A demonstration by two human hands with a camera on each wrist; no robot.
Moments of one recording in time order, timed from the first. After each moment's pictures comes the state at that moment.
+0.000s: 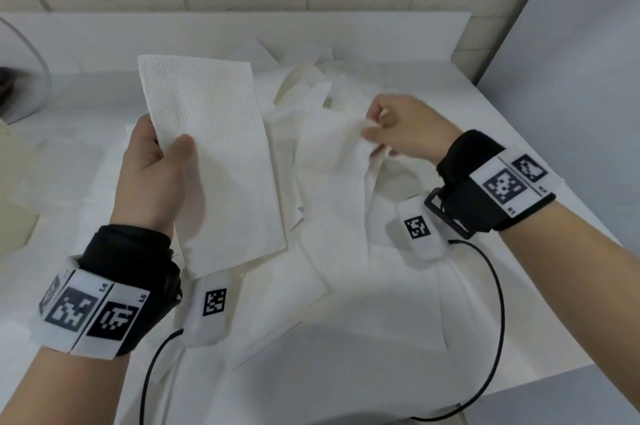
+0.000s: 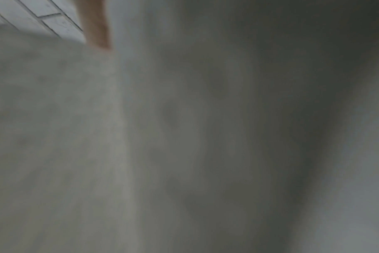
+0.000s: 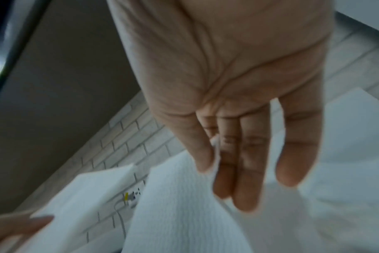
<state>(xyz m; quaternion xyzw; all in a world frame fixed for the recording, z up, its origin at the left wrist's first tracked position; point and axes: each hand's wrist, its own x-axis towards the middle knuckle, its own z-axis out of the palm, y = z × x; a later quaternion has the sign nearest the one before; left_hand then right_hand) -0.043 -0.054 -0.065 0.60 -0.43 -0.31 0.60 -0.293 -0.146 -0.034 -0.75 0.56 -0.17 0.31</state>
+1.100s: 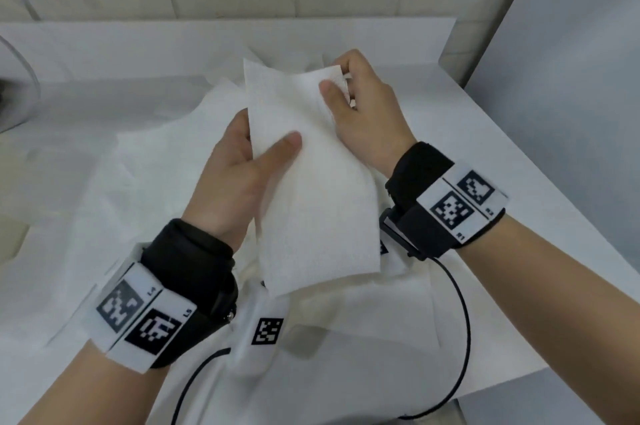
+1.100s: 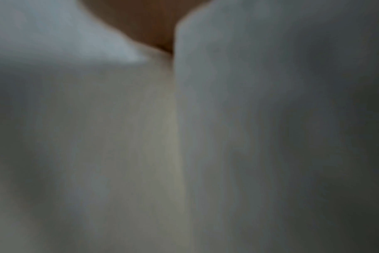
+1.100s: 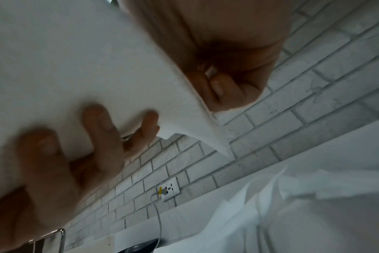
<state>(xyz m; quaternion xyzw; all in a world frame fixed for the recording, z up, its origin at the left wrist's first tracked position) -0.111 -0.046 -0.037 0.45 -0.47 -0.51 0.56 -0.246 -0.116 -0.019 -0.74 0.51 -0.37 0.25</state>
